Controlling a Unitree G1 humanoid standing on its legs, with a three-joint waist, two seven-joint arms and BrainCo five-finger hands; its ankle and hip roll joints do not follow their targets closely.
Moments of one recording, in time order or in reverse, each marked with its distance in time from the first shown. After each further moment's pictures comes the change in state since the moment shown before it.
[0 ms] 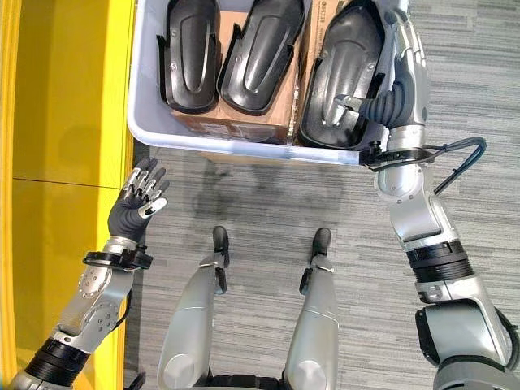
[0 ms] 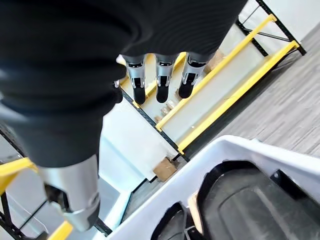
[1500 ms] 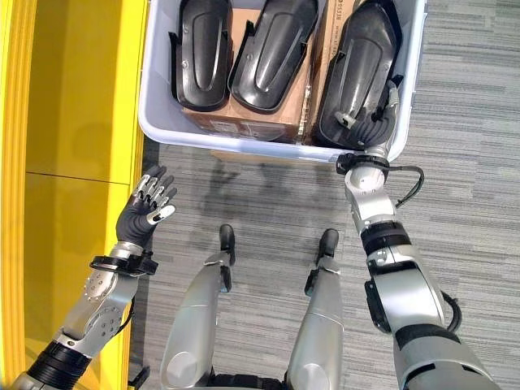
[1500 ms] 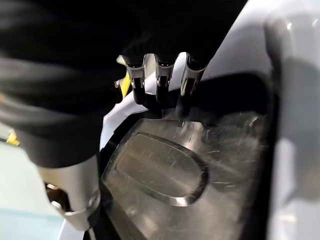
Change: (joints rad) left arm 0.012 0.014 -0.045 0.002 0.008 0.000 0.004; right arm -0.277 0.226 0.014 0.703 0.466 -0.060 -0.105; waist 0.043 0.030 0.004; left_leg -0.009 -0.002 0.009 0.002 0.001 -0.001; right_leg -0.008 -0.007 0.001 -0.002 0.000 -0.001
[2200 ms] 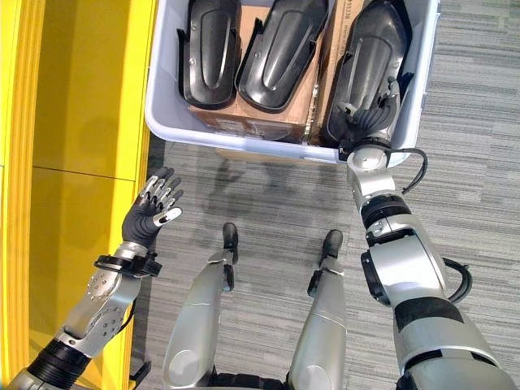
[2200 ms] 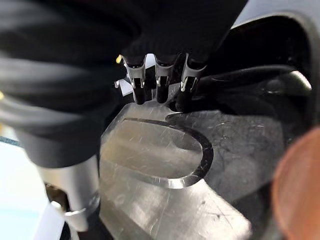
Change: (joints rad) left arm -0.016 0.015 -0.046 0.000 -0.002 -0.001 0.002; right arm -0.181 -0.018 0.152 0.277 0.081 0.003 0.035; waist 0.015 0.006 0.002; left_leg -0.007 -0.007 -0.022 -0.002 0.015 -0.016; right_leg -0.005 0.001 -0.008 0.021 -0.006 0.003
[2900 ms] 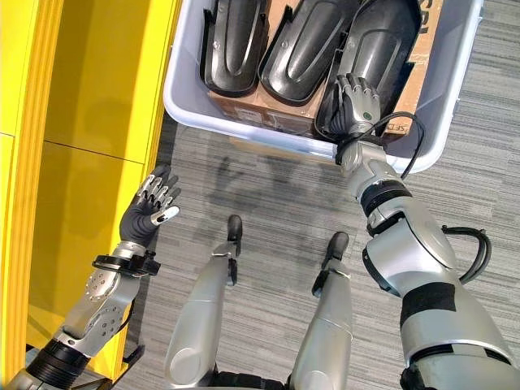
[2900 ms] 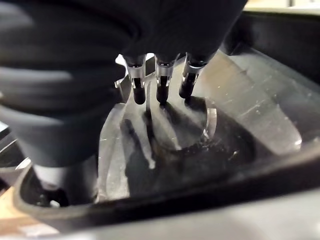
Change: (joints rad) left arm 0.002 0.002 0.006 -0.004 0.002 -0.011 0.011; right arm -0.114 -0.039 0.398 0.083 -0.645 0.141 0.083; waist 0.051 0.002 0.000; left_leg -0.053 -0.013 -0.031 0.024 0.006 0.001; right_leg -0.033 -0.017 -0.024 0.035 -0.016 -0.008
